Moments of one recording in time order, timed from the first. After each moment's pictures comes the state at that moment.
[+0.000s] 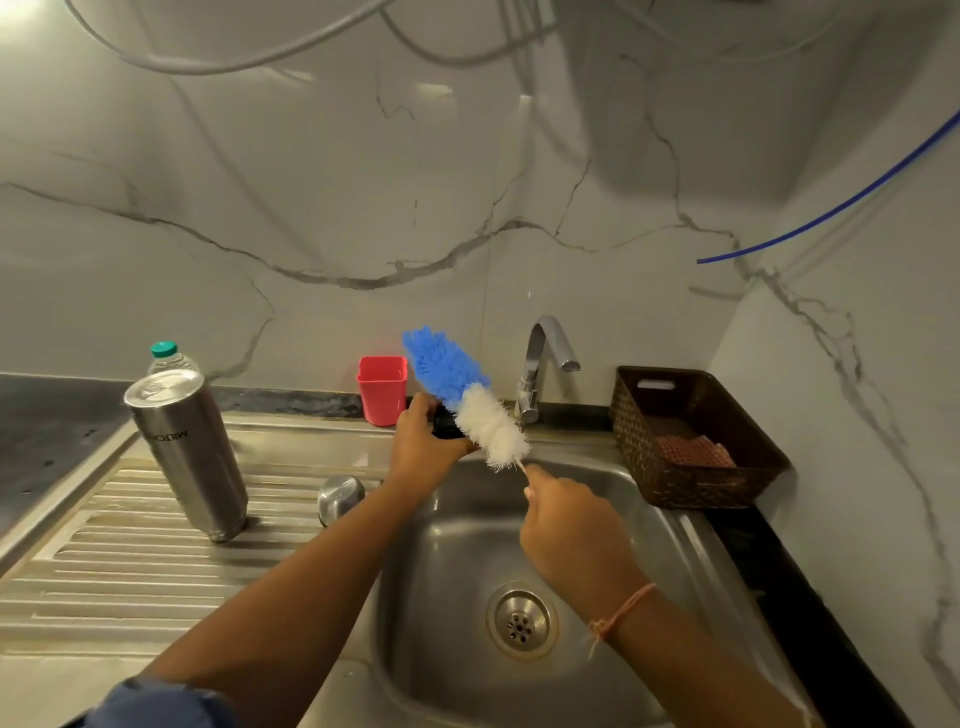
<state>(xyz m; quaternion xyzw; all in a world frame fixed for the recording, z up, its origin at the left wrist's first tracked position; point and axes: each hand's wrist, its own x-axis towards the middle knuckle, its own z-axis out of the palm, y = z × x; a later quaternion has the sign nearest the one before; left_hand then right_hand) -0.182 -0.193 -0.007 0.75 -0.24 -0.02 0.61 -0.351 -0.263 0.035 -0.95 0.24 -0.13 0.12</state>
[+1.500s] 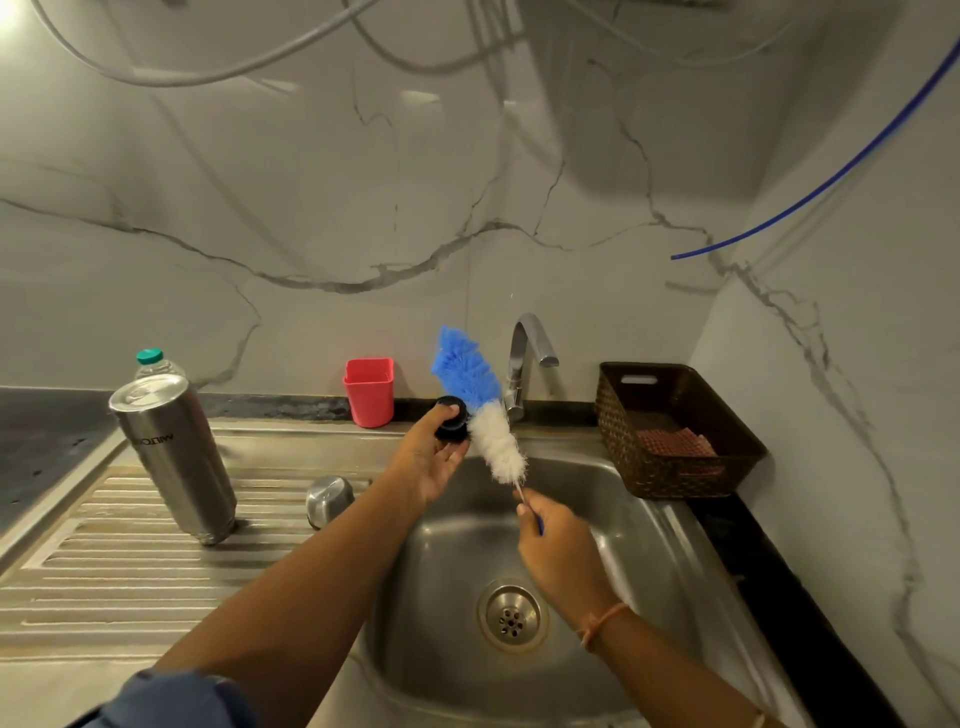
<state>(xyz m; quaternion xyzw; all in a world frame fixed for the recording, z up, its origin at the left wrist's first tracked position) -0.207 -0.208 0.014 0.43 0.05 -0.35 0.83 -0.361 -0.276 -0.019 -0.86 0.27 -0.19 0.40</state>
